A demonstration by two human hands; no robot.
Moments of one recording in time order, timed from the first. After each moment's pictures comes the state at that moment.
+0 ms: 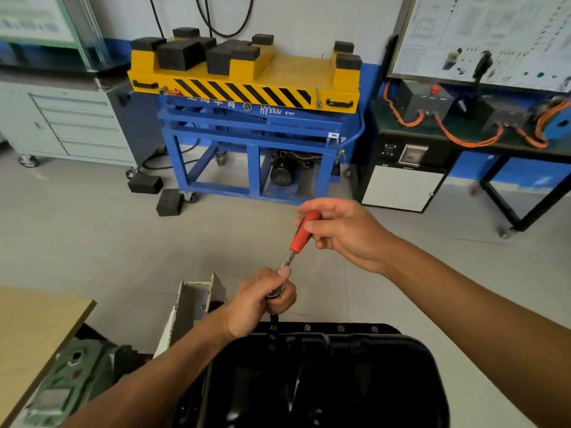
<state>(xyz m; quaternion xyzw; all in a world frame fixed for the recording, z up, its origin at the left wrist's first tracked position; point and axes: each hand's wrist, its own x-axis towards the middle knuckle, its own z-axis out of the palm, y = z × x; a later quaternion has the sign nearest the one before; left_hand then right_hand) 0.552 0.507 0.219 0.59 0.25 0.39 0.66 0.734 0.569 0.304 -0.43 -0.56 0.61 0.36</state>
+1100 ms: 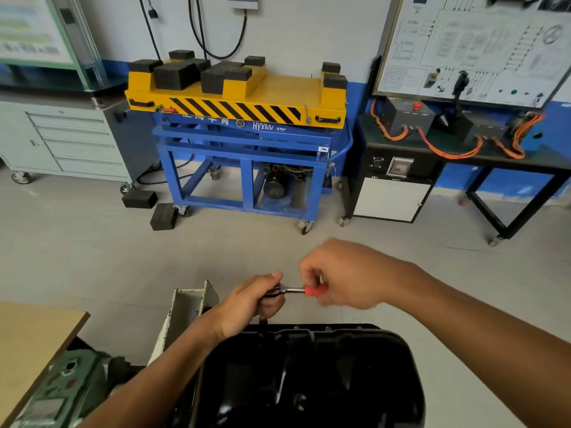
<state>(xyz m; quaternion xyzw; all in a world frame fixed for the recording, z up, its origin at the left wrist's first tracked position) 0.548 0.506 0.215 0.62 0.35 0.32 0.63 0.752 0.511 0.338 -0.45 -0.87 0.17 -0.07</state>
